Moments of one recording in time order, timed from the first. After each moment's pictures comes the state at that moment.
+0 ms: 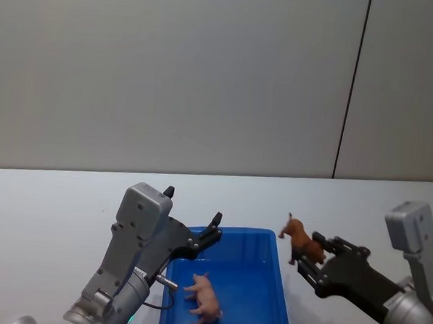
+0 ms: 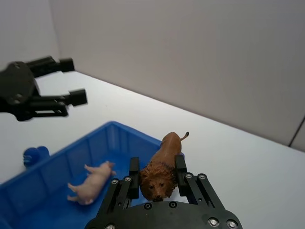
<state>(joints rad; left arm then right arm) -0.24 0.38 0.45 -1.63 -0.20 0.01 -0.01 0.13 0.35 -0.28 -1.67 0.27 0.17 0.36</state>
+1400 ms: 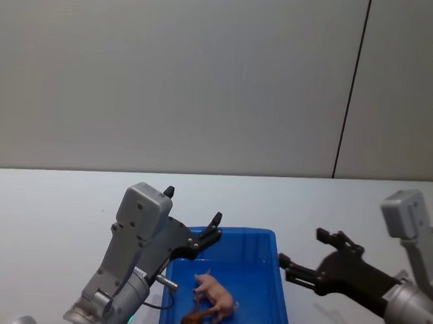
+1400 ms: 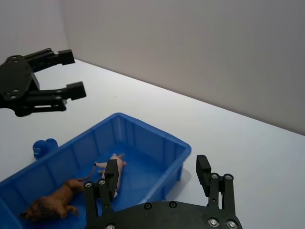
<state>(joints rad) -0.24 0.38 0.45 -1.63 -0.20 0.01 -0.01 0.19 0.35 -0.27 -1.62 0.31 0.25 0.45</state>
